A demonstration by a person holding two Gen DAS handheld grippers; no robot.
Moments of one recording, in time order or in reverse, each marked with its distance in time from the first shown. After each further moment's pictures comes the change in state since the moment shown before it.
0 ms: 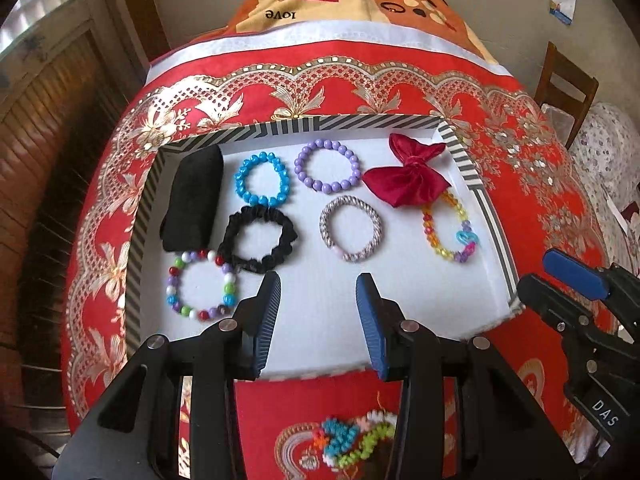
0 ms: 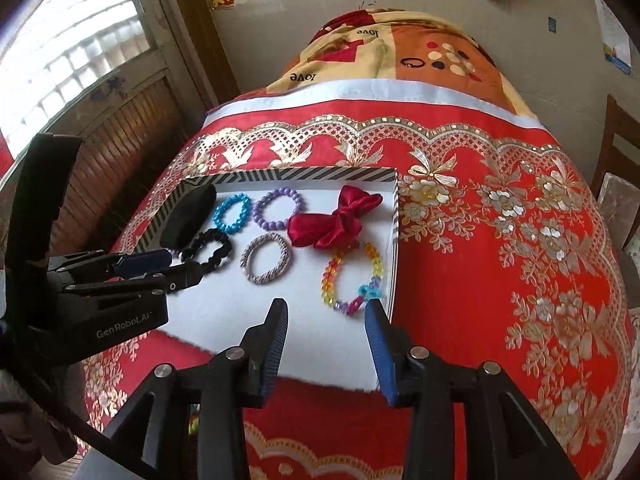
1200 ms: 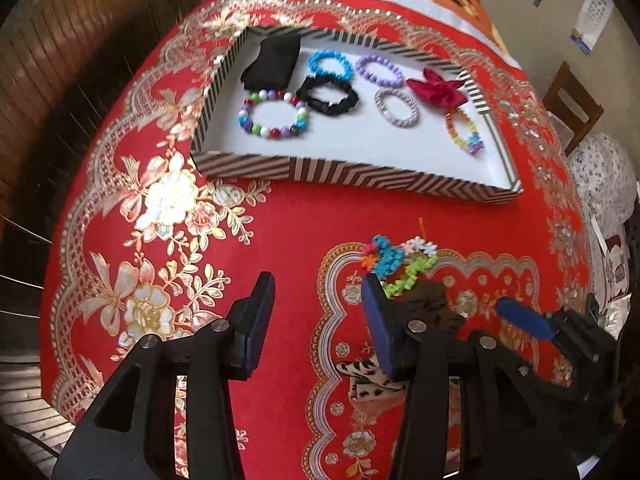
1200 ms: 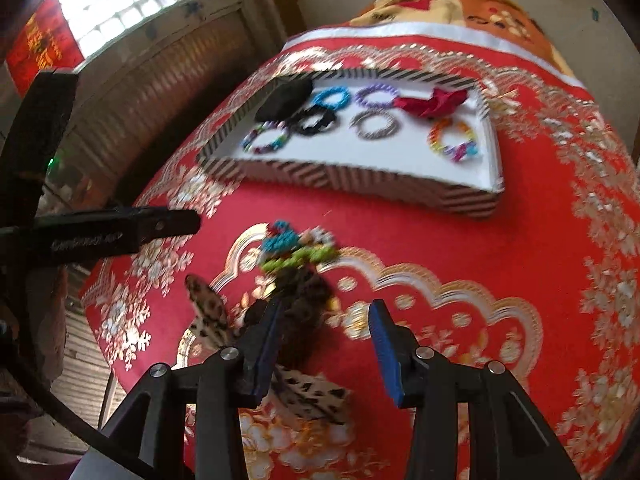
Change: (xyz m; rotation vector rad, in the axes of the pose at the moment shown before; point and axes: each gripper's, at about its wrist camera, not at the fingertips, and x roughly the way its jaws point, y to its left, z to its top) left arm -0.039 0.057 -0.123 -0.190 0.119 -0.072; right arm -0.023 0.078 -0.123 -0.107 0.155 0.144
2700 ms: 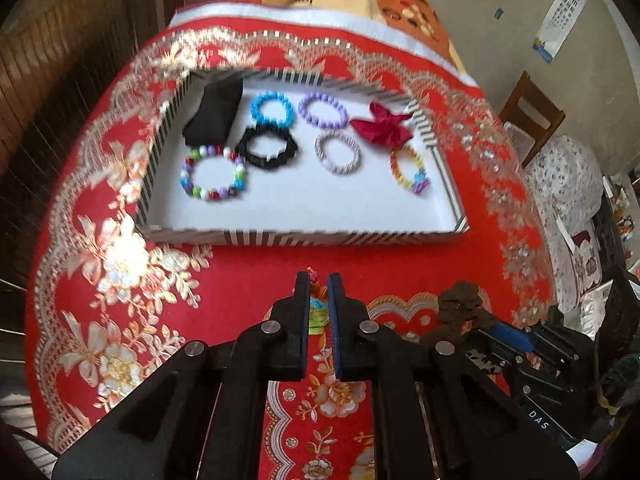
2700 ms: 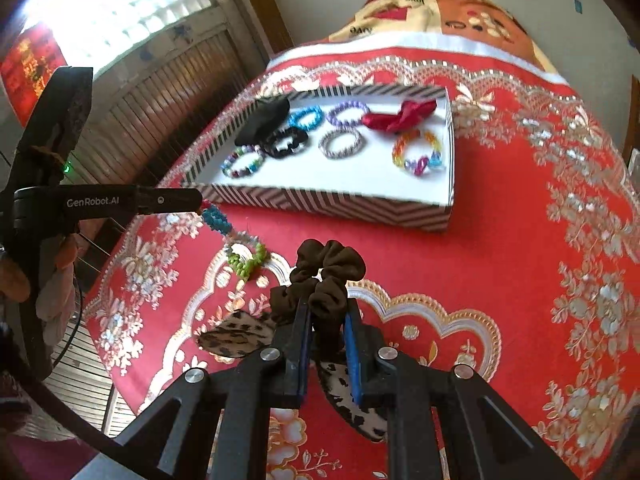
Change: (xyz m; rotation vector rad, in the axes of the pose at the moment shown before) left arm -0.025 -0.025 0.036 0.060 -0.091 -0.137; right arm -0.029 -0.043 0.008 0.036 -0.071 0.008
